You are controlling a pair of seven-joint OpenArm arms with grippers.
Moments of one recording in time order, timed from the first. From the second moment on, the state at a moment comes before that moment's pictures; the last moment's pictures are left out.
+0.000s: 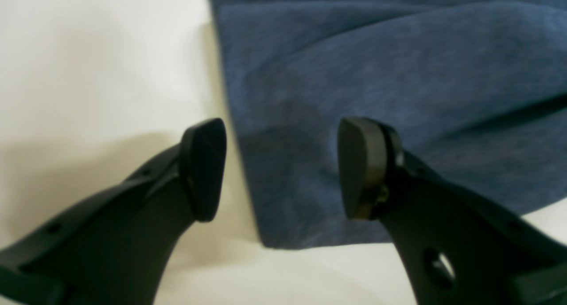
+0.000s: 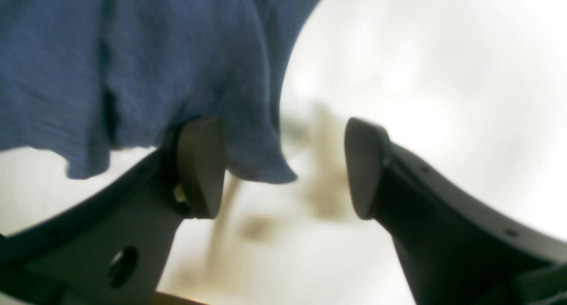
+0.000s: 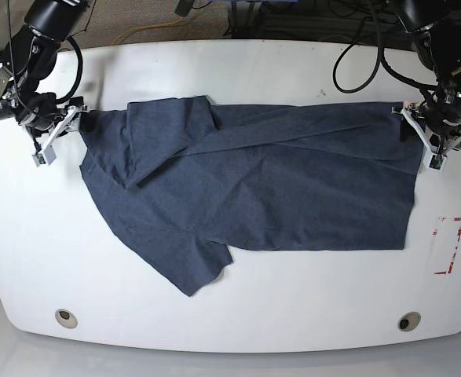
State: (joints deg) left arm 7.2 -14.1 -34.0 95.3 -8.0 -43.0 53.8; right arm -3.9 17.6 36.7 87.0 34.4 40.9 -77.5
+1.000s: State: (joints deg) left arm 4.8 -9.2 -31.8 94.5 -3.7 -42.8 58.5; right arm -11.8 9.7 31.5 93.6 50.2 40.9 -83.7
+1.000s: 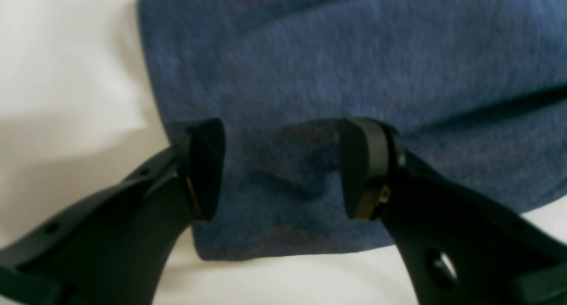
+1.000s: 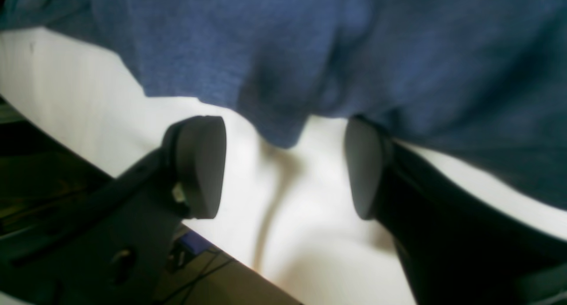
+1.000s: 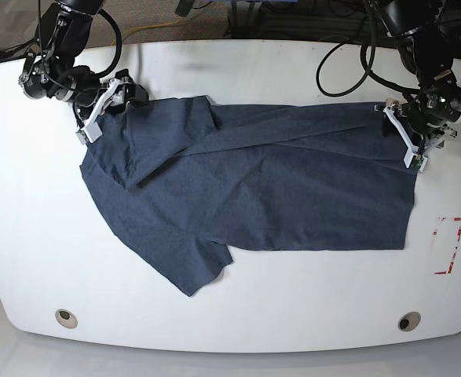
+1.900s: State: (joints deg) left arm 4.8 -9.5 -31.7 94.4 -3.5 -42.8 58.4; right arm -8.5 10.5 28.3 103.0 51.1 41.0 -79.6
